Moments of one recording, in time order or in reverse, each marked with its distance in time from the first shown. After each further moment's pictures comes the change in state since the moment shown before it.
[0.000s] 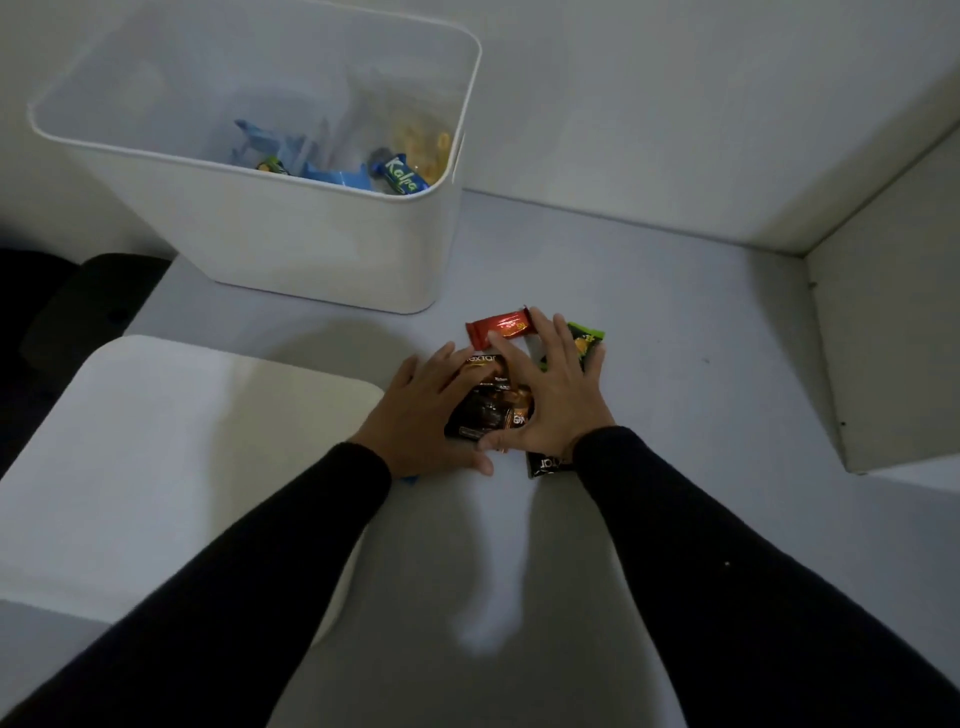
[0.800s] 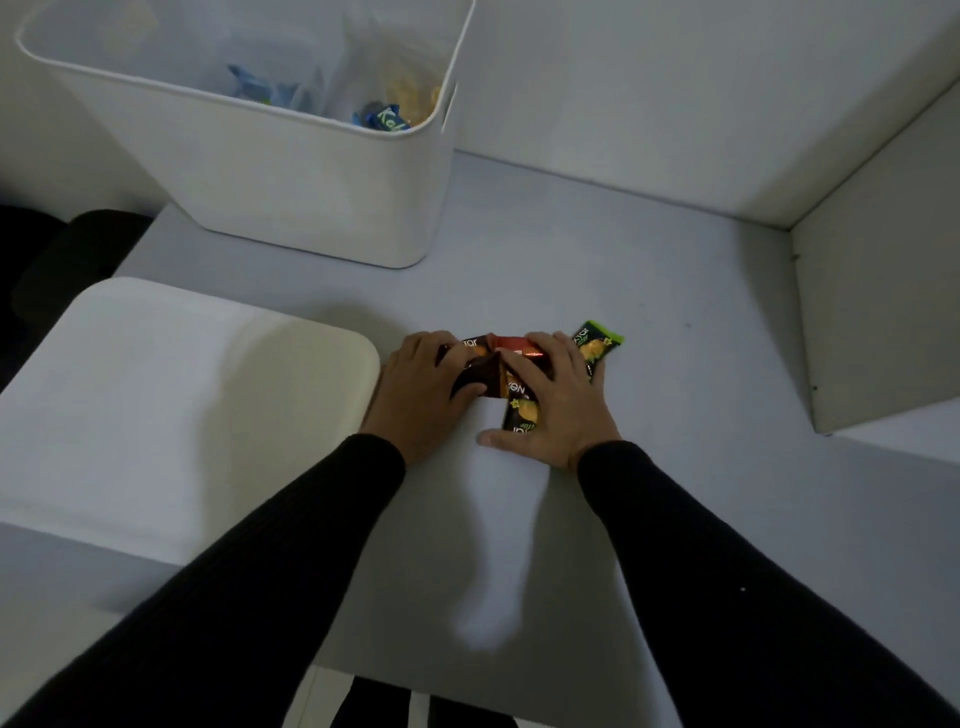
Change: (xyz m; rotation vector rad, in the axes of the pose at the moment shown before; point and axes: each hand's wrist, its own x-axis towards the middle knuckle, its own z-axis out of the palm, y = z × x) left_hand -0.014 0.036 0.030 0.056 0.339 -0.166; right_hand -0.060 0.009 0.021 0.017 0.094 -0.012
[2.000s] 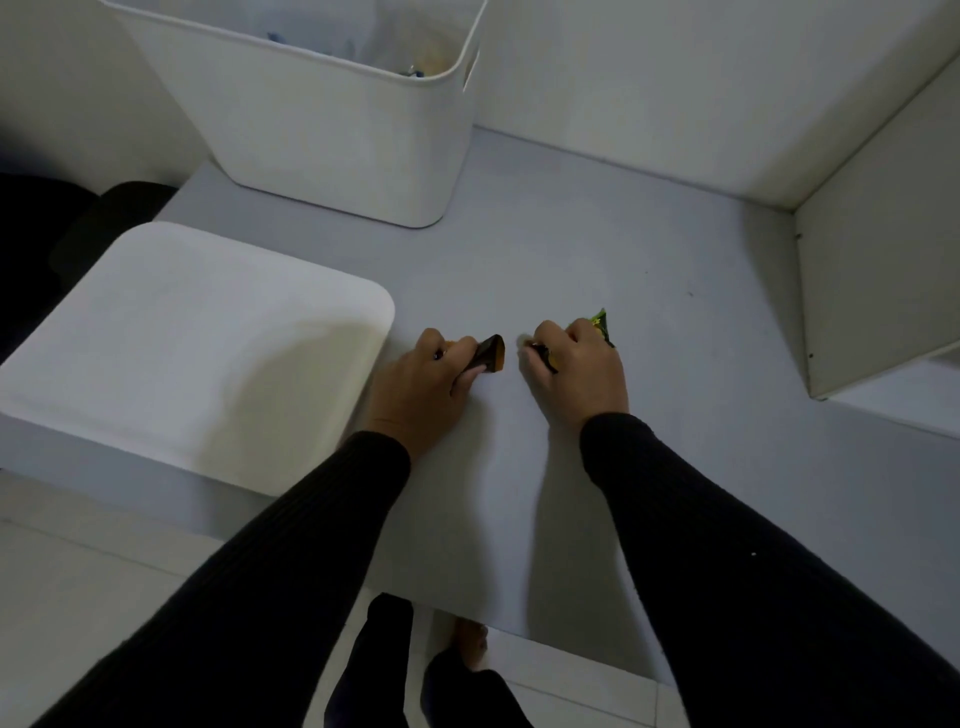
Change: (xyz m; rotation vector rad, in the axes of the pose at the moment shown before) left_hand -0.052 0.036 -0.022 0.073 0.165 -0.065; right_hand -0.025 -0.014 -0.004 0.018 0.468 0.050
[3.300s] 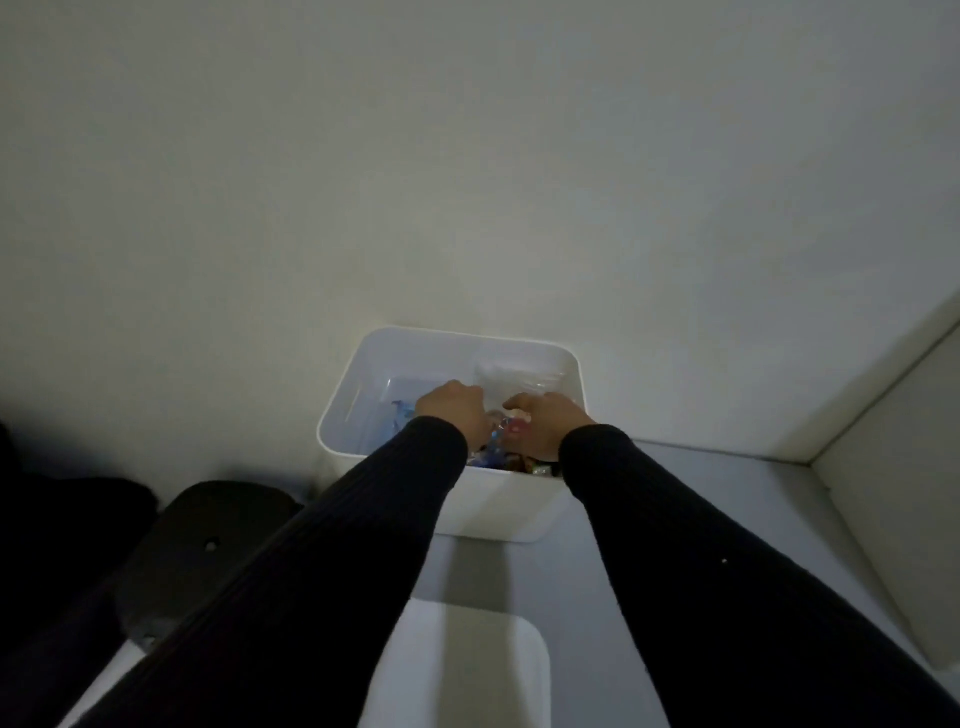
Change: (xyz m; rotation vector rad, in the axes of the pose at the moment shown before) left_hand 0.303 -0.160 -0.164 0.155 -0.558 -0.115; right_hand 0.311 -0.202 -0.032 -0.049 -0.642 0.253
